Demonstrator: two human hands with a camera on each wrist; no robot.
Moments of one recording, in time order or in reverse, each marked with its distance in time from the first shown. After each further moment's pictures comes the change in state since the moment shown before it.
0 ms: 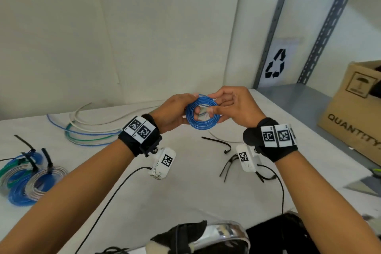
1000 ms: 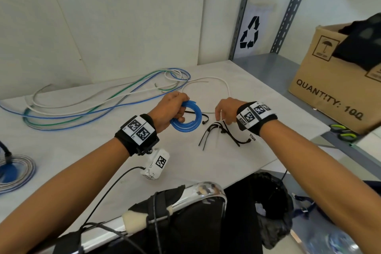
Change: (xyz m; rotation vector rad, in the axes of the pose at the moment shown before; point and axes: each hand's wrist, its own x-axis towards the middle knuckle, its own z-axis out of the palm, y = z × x) left_hand -0.003 -0.060 0.055 0.045 0.084 -0.153; right_hand -0.026 0.096 -0.044 -1.091 -0.513 0.606
